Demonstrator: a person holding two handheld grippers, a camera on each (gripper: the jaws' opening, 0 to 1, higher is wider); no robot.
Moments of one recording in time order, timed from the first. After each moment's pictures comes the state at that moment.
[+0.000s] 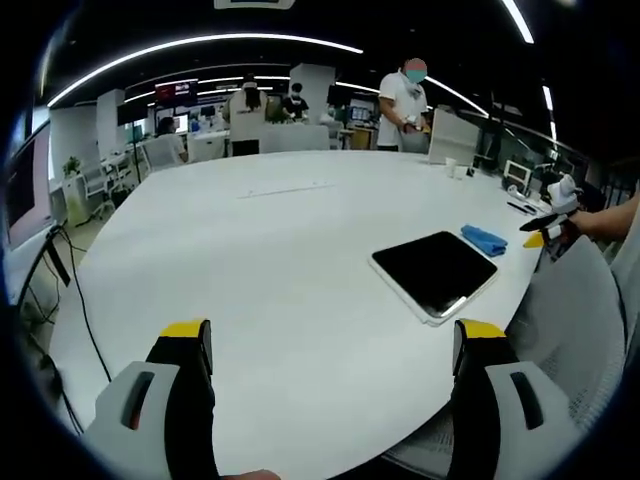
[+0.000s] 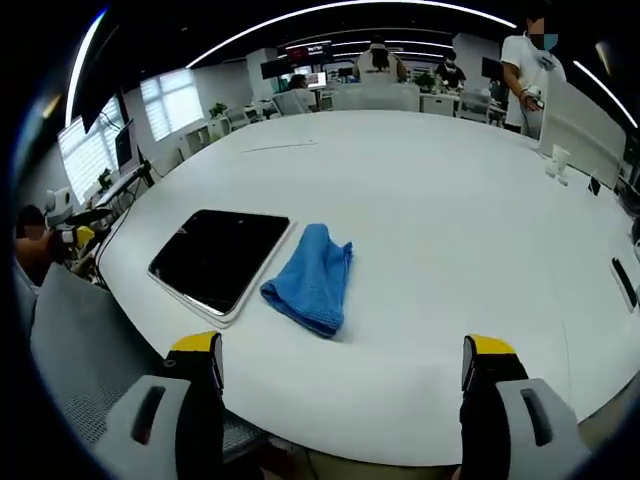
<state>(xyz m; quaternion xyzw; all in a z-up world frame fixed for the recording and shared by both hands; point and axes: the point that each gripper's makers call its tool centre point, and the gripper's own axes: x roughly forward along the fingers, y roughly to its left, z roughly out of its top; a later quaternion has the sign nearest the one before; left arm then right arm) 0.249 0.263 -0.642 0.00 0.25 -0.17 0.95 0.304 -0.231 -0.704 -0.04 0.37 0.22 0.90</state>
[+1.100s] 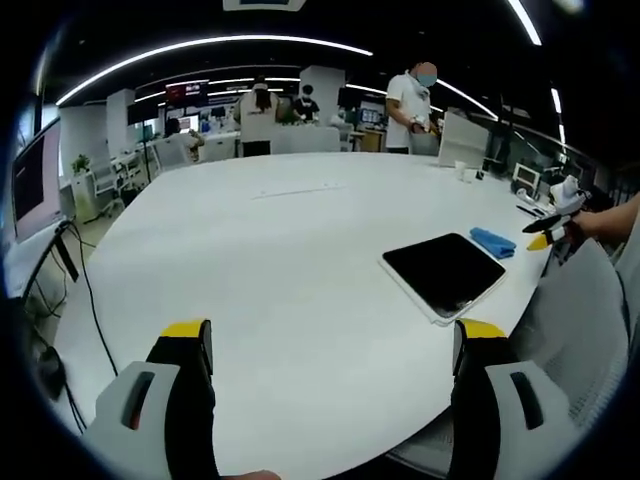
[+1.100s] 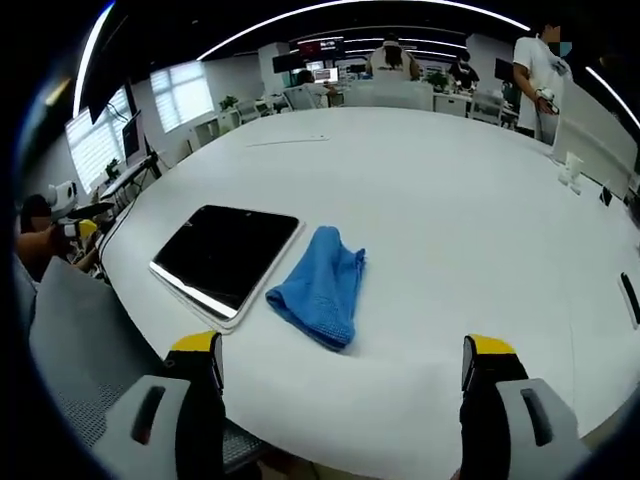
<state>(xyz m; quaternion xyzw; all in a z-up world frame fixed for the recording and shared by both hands) 0.247 0.270 -0.643 0.00 0.24 -0.15 0.96 0.314 -0.222 -0.709 -0.05 0.38 0.24 0.89</state>
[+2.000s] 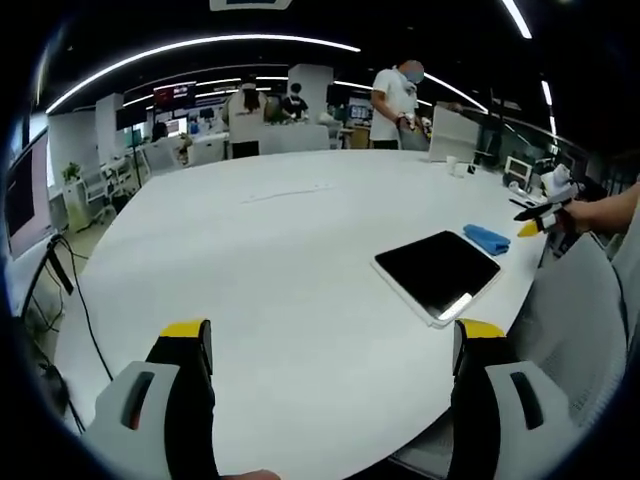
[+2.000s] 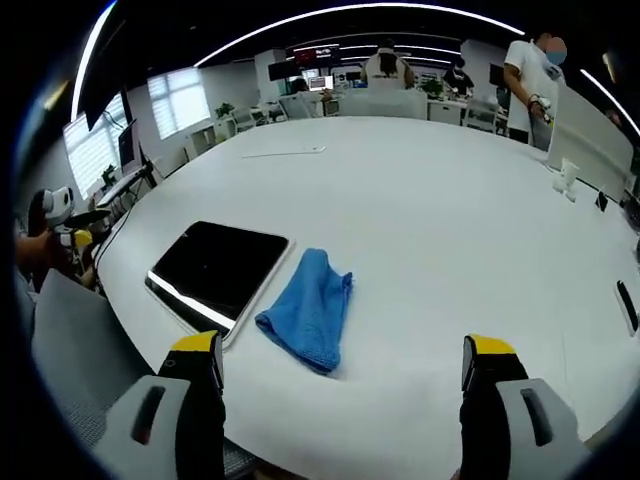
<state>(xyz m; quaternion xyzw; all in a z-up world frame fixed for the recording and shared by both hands) 0.255 0.264 -0.639 0.01 0.25 -0.17 0.95 0.333 -0.223 -0.698 -0.05 0.36 0.23 0.90</state>
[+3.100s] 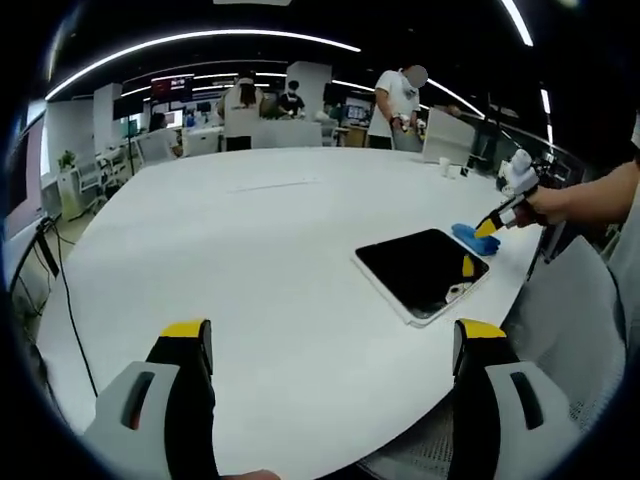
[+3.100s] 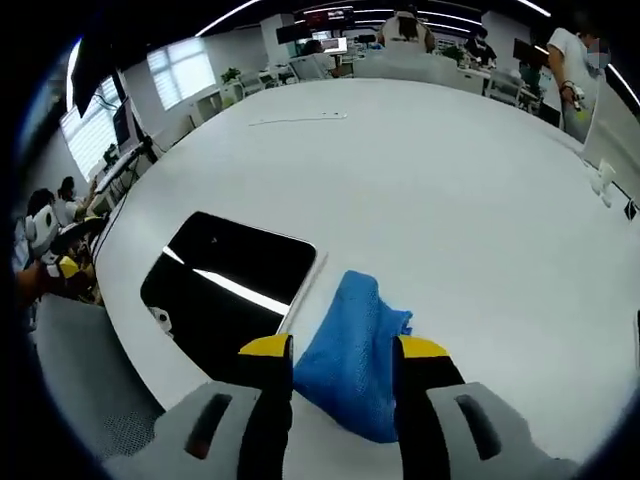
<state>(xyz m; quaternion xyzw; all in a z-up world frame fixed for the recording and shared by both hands) 0.247 0.235 -0.654 -0.01 0.25 -0.18 0.95 0.370 -0.159 -0.732 -0.07 0.47 0.24 0.85</state>
